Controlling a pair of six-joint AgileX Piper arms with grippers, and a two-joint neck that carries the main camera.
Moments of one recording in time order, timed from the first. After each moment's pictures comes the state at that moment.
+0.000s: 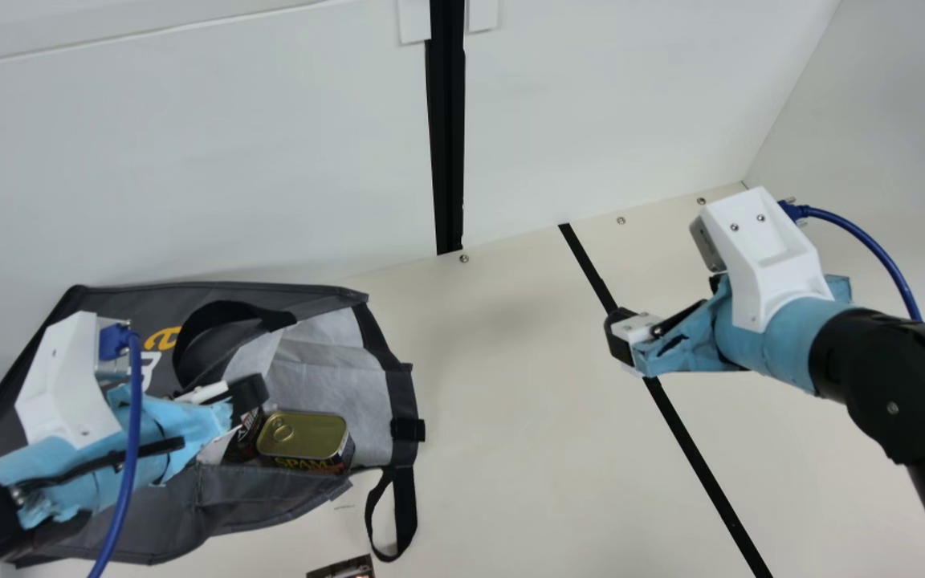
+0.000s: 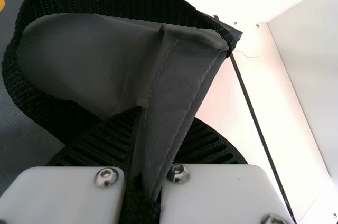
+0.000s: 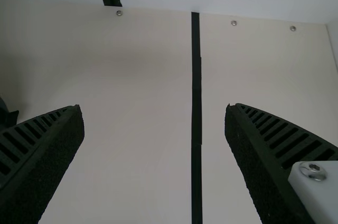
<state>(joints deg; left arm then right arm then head) -20.4 84.9 -70.2 -44.0 39.1 13.1 -9.2 66.1 -69.2 8.3 50.9 -17.5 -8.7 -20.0</state>
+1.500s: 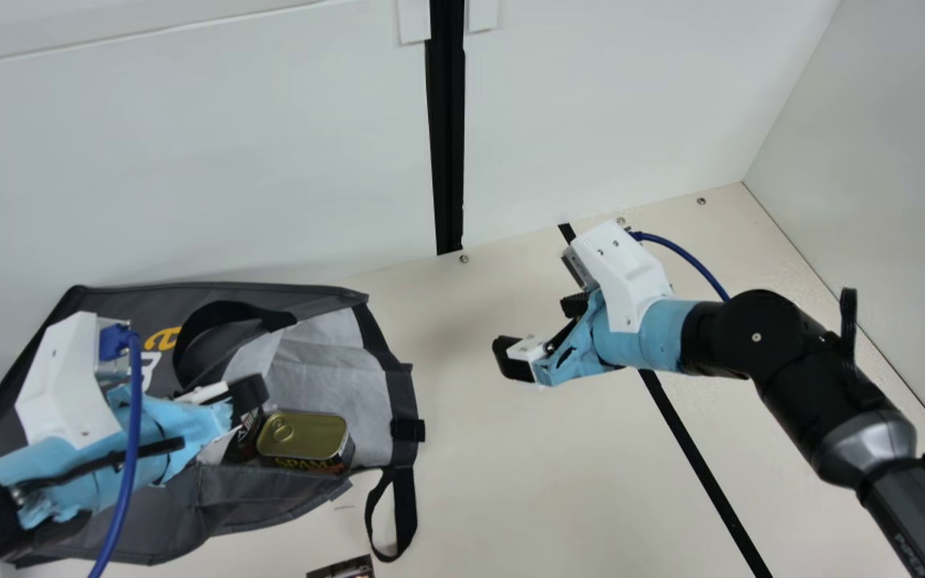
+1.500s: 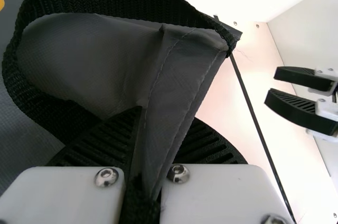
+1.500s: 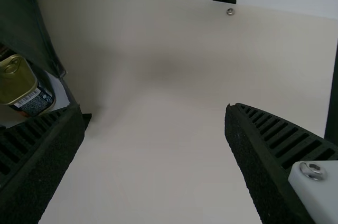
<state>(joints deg) -20.4 84.9 -70.2 -44.0 39.1 13.1 -5.8 81.3 -61.6 41.4 40.7 -48.9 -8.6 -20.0</state>
